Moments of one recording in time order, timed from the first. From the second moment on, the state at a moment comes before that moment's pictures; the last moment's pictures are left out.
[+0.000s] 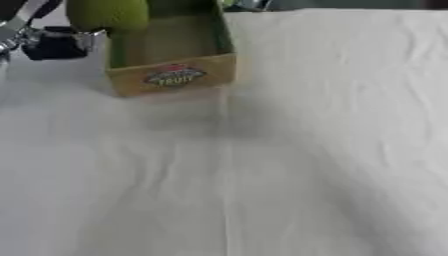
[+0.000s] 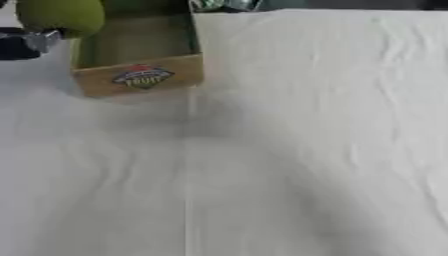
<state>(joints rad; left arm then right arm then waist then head) -0.99 0.49 -0.13 -1.34 -0.87 -0.40 -0.02 -0.53 -0.56 -0.21 -1.98 0.02 -0.47 -0.14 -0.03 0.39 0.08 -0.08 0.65</state>
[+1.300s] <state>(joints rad) -1.17 0.47 0.04 -0.83 -1.29 -0.60 0.27 -0.64 -0.49 -0.17 -1.98 -0.05 -0.47 -0.08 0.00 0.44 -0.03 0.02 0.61</state>
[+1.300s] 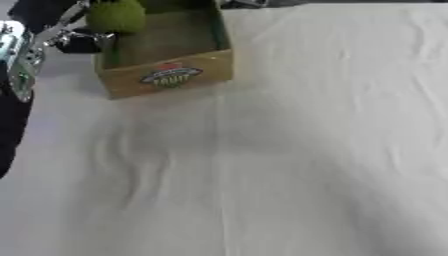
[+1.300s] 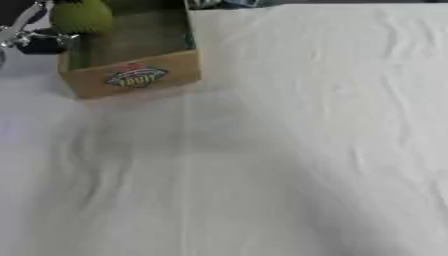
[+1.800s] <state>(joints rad) -1.18 0.46 0.04 -0.82 -1.41 -0.51 0.37 -0.65 -0.48 -0.15 -1.98 -0.07 -0.47 -0.05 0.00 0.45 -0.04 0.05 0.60</state>
